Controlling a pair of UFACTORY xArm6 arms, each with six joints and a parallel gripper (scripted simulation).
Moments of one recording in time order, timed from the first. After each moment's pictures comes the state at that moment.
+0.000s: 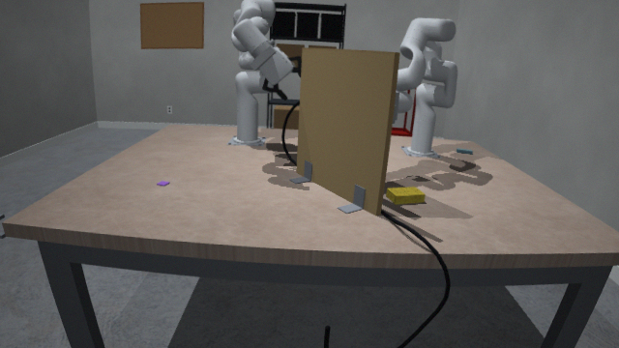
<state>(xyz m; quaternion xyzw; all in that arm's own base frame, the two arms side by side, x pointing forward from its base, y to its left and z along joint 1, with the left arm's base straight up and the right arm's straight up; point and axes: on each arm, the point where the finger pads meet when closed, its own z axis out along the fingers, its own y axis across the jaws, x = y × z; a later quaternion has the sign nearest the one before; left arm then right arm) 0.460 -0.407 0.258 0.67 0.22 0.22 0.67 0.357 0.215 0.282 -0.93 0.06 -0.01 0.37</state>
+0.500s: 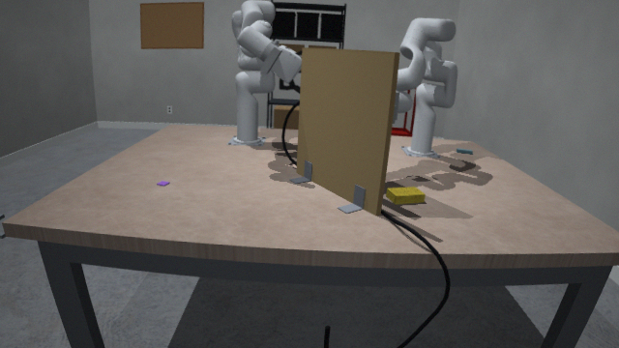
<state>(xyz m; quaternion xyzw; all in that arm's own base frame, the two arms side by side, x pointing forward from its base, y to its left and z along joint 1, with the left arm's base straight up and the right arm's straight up) 0.460 -0.407 0.258 0.67 0.22 0.22 0.67 0.342 0.266 0.310 -0.87 0.11 0.01 0.48</state>
